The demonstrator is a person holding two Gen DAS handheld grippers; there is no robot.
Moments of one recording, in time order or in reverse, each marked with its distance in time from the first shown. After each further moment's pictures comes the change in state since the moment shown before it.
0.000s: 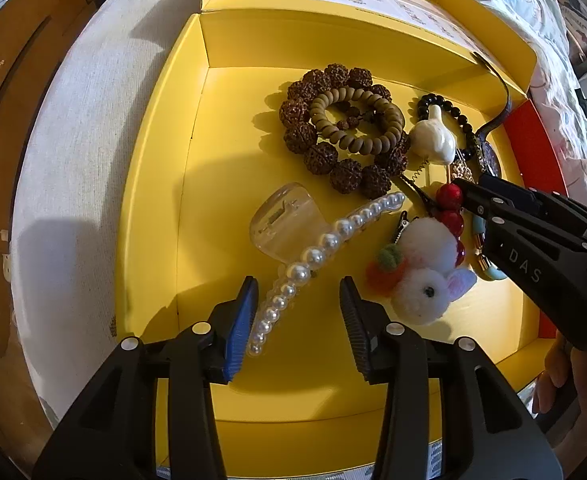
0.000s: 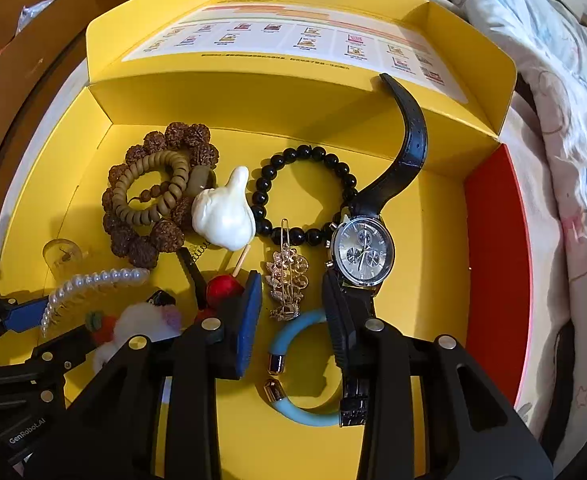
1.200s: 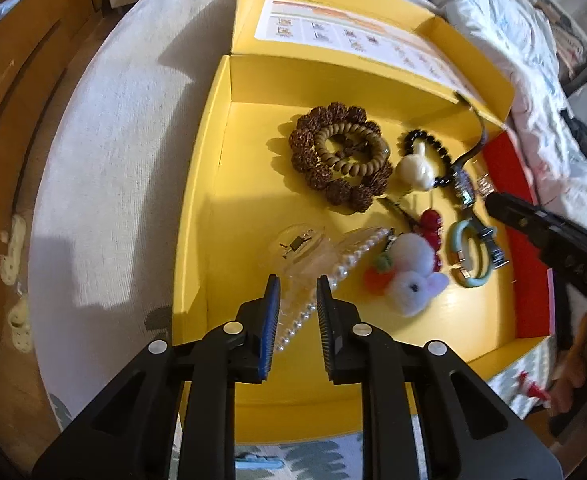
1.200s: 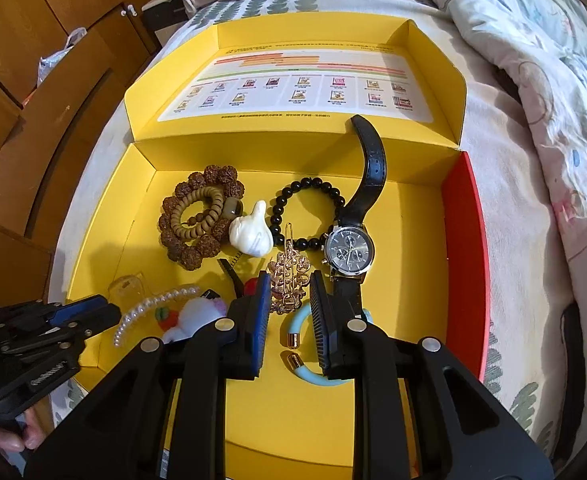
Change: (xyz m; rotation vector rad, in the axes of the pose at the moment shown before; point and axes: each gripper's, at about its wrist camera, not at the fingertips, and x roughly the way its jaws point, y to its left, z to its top) left arm -0.041 0.025 -0.004 -0.008 -0.074 -0.028; right arm -0.058 -0.027 -0.002 0.100 -0.070 0.151
